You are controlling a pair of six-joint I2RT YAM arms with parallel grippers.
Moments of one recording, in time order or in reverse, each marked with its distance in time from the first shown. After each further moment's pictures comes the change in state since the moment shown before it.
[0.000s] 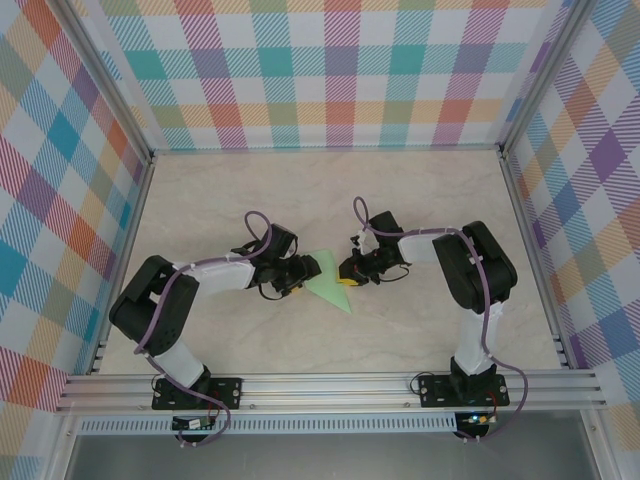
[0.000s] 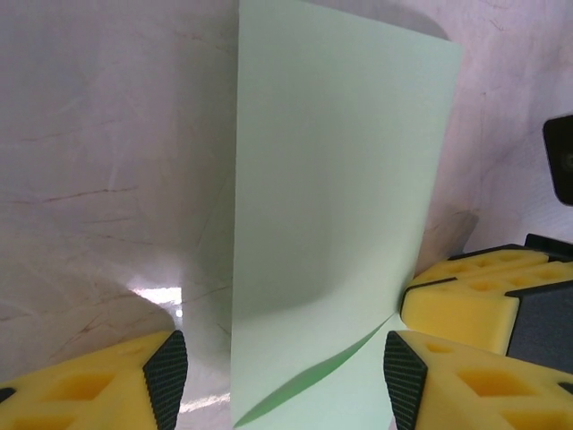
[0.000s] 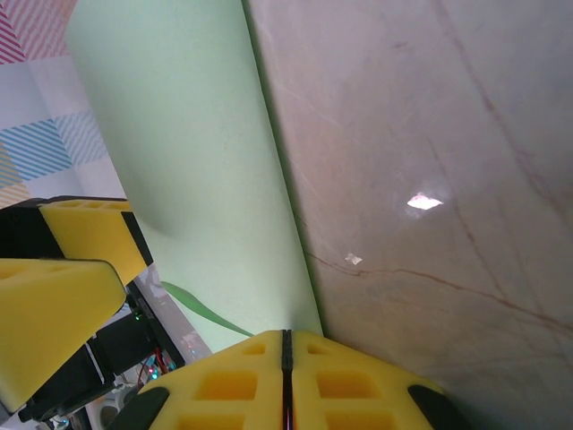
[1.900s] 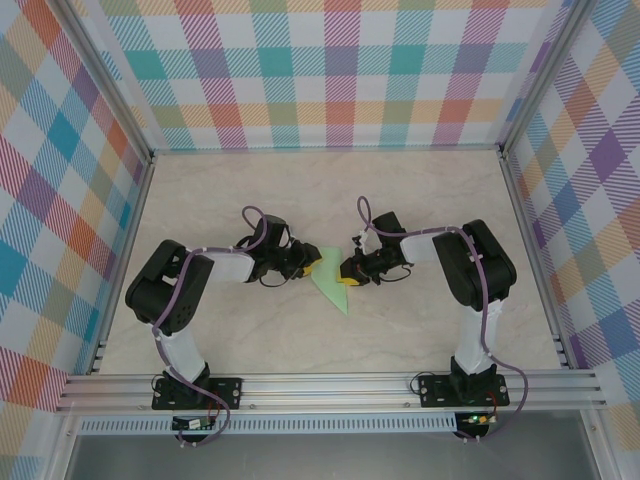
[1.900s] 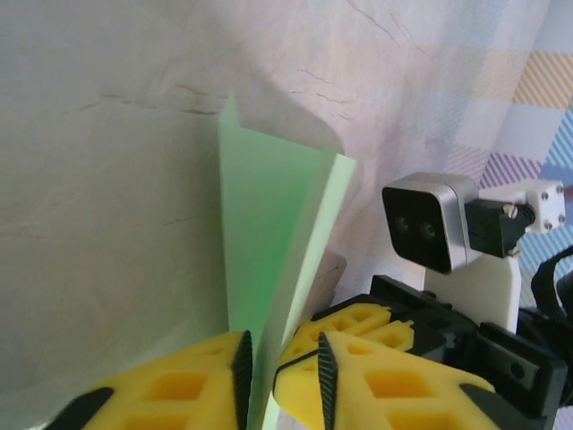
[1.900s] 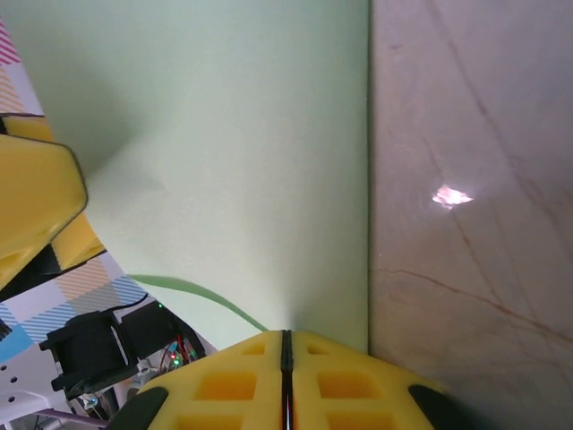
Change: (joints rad) left arm 0.099 0.140 -0.003 0.368 0.251 -0.123; right arm -0.026 0.021 -0.015 0.043 -0.076 0.005
